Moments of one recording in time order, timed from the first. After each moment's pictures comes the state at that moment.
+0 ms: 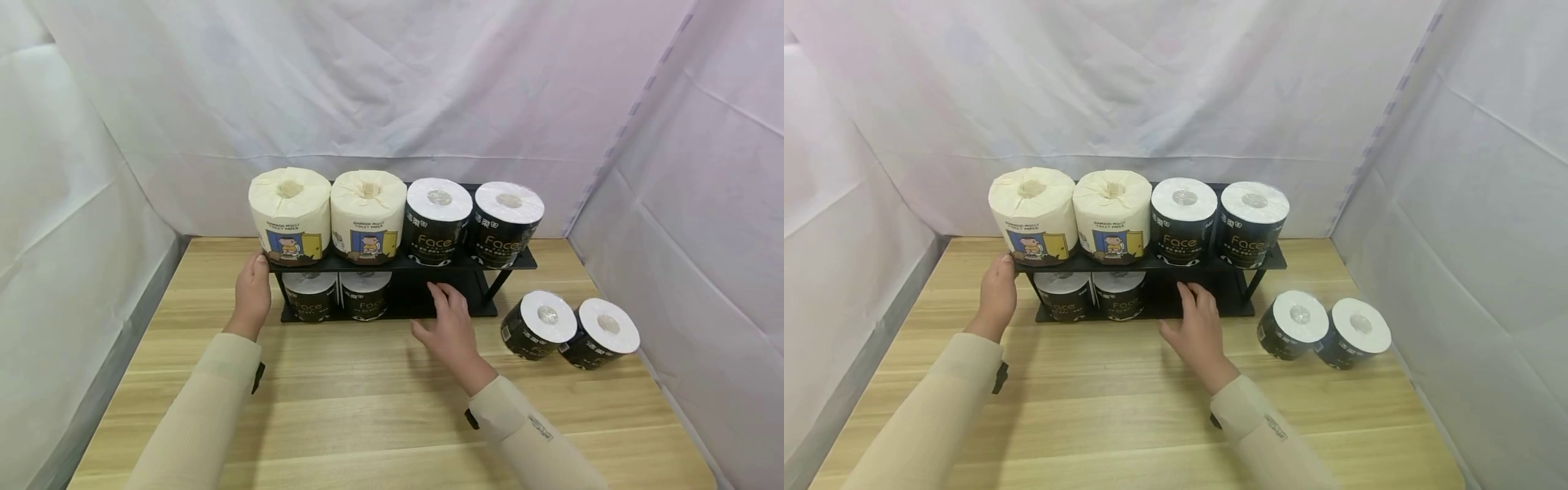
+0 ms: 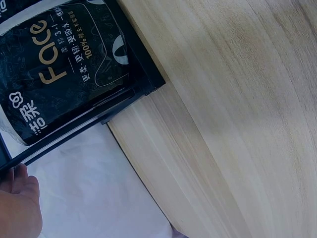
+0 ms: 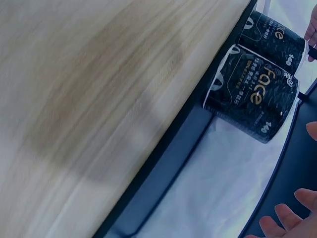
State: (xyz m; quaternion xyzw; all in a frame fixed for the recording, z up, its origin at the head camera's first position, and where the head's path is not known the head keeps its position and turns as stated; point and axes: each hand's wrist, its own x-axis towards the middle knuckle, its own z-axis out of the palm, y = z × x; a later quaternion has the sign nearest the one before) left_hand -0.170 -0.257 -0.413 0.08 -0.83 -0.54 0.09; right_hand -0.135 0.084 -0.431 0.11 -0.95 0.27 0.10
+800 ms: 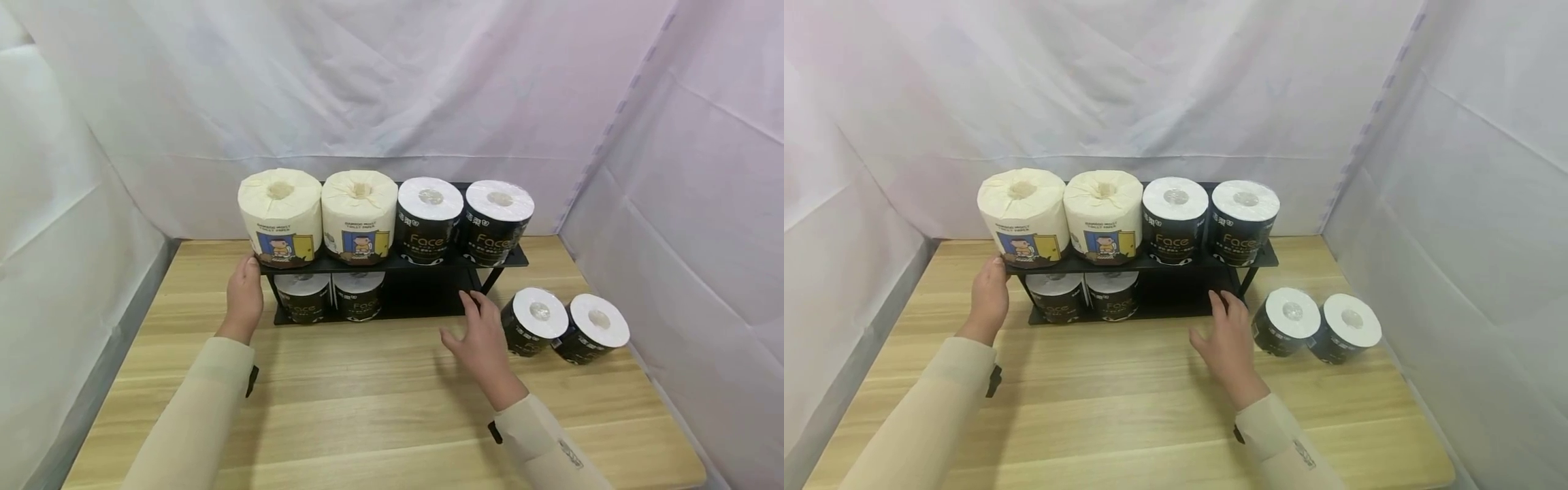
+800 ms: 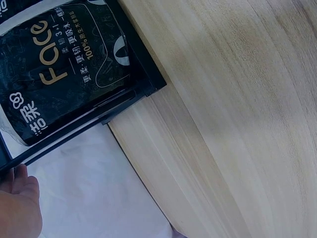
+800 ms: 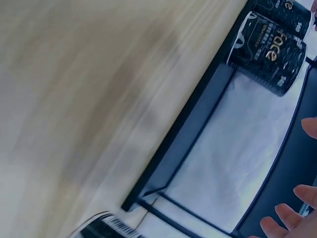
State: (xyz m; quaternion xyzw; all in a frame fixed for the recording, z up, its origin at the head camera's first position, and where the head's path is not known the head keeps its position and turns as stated) left_hand -0.168 -0.257 -0.410 0.09 -0.83 -0.54 0.09; right_hand -0.116 0.136 -0.434 0.07 -0.96 0.22 0.15
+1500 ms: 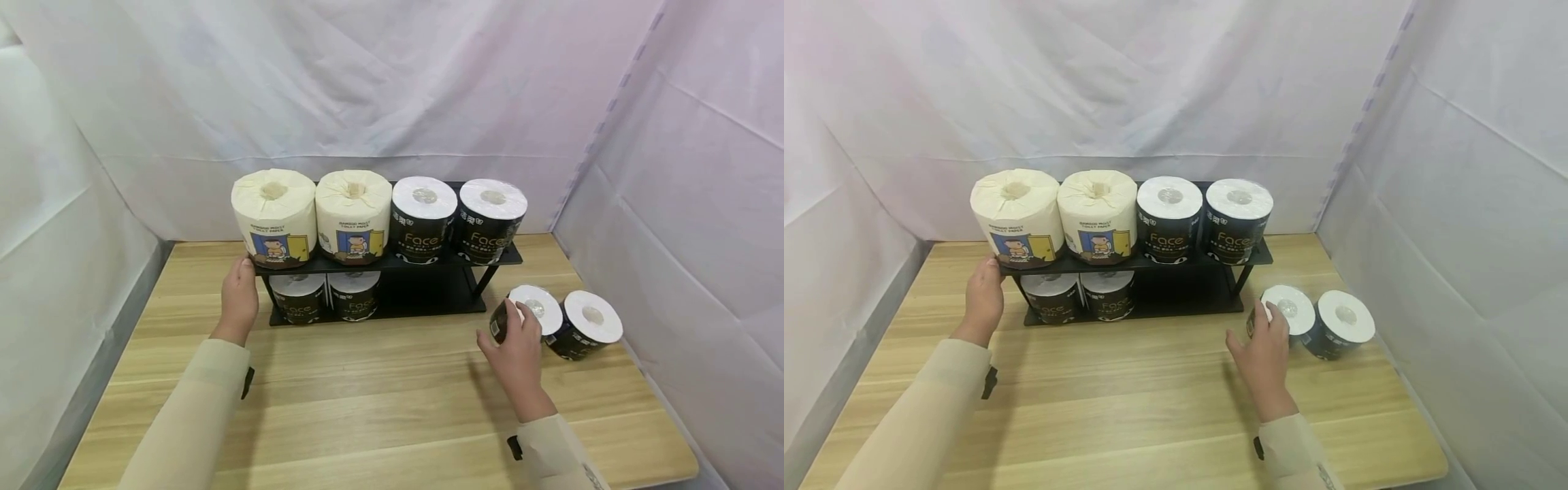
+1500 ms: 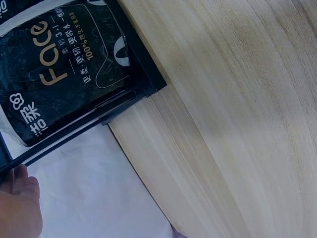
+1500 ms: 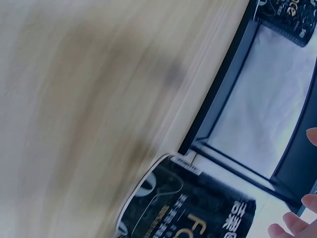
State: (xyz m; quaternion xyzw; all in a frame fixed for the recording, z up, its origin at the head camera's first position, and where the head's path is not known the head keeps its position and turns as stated) left_hand -0.169 -0.257 -0.411 0.09 -0.83 -0.55 0.09; right_hand -0.101 0.188 -0.449 -0.03 -0.93 0.26 0.24
